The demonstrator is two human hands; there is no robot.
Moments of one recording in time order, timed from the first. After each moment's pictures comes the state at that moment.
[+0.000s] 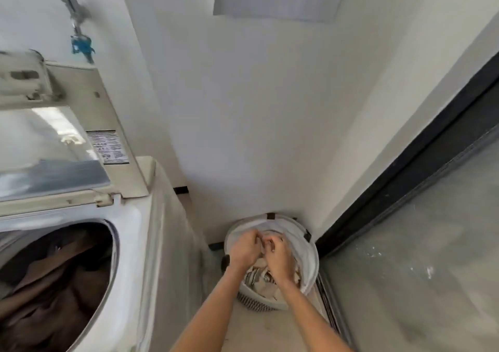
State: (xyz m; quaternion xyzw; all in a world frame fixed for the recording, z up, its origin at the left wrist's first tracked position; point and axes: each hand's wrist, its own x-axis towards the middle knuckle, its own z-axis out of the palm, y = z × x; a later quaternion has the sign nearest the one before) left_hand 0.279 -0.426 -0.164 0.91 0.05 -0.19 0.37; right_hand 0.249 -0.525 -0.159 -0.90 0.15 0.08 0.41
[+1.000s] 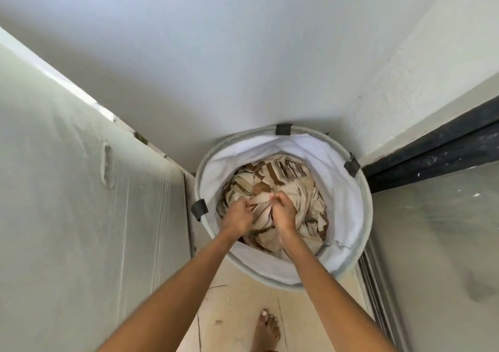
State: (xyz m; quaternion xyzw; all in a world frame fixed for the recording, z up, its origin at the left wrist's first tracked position) left_hand 0.328 -0.457 -0.522 0.84 0.22 -0.32 0.38; right_hand 0.329 -0.571 -0.565 -0.81 0.25 0.19 0.49
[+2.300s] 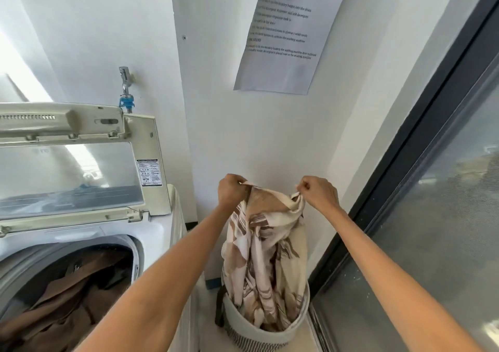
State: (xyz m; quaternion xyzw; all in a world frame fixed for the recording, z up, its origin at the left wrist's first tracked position) left_hand 0.327 -0.379 0.047 0.87 0.09 0.05 0.48; right_hand 0.318 -0.602 0.069 -0.98 0.01 -0.06 0.19
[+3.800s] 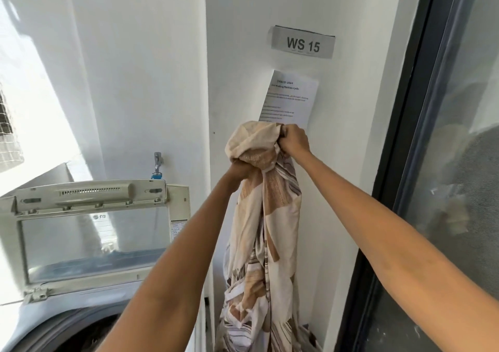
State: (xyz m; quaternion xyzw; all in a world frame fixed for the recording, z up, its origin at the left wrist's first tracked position) left_hand 0.272 -0.335 0.271 0.77 -0.11 0.05 0.62; right_hand 0.288 -0.485 0.335 -0.89 -0.05 -0.30 0.33
